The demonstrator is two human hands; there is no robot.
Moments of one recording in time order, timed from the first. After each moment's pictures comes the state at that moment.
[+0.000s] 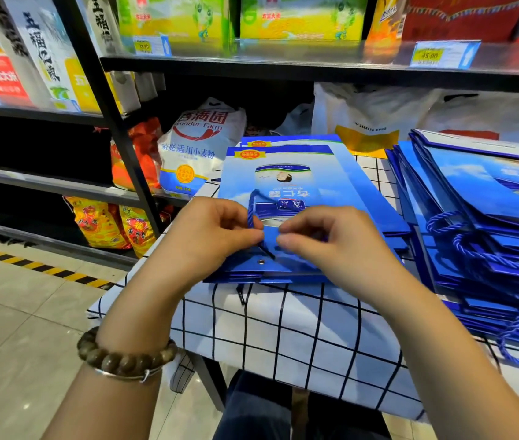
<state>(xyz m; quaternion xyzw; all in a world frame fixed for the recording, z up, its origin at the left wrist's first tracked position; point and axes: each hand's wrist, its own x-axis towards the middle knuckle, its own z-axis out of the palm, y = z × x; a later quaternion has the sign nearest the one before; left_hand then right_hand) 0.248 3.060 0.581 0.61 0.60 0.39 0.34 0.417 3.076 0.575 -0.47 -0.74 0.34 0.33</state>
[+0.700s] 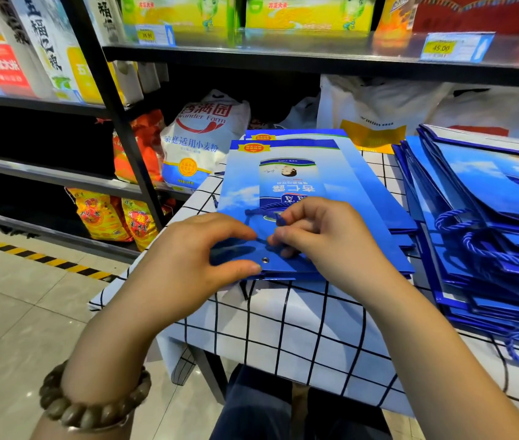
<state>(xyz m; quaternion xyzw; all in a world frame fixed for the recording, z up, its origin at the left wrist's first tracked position) 0.225 3.033 0.566 0.75 0.57 0.31 0.14 0.401 3.081 0.567 -0.46 -0.68 0.44 0.35</state>
